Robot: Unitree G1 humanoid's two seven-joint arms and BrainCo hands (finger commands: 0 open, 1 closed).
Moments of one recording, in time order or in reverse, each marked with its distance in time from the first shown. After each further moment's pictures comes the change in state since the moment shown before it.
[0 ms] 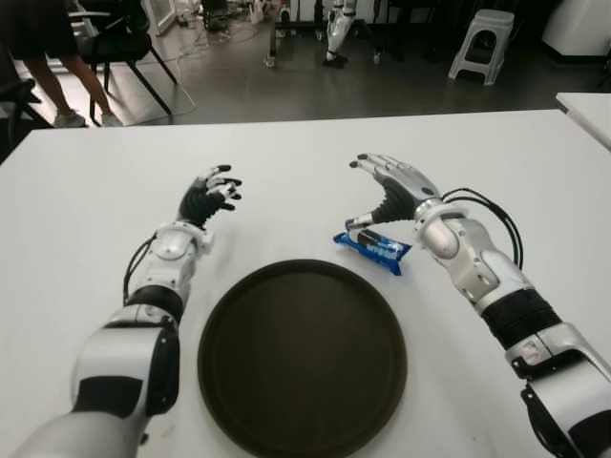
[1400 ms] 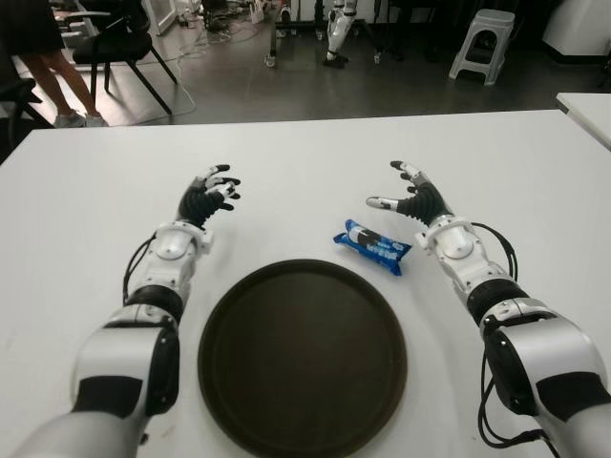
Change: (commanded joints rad) left arm 0.002 -0.003 -0.004 -0.003 0.003 0.001 0.016; right arm -0.226 0.159 -0.315 0.895 0.408 -0.369 -0.150
